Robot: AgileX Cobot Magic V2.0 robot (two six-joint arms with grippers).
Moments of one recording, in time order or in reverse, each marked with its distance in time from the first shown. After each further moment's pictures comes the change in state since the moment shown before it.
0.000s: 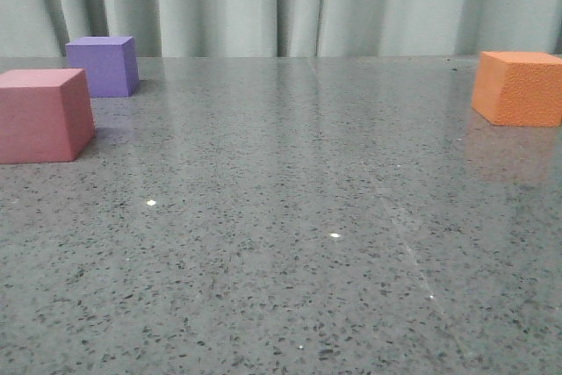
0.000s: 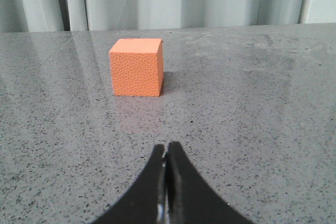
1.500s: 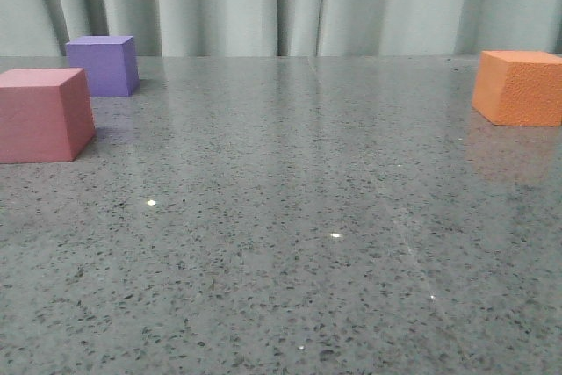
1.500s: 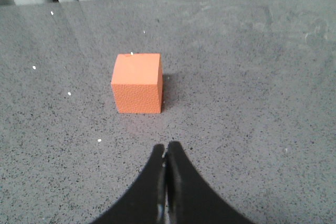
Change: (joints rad) left arm 0.000 0.602 -0.701 -0.040 0.340 0.004; right arm 0.000 0.580 -0.699 0.032 0.478 0.000
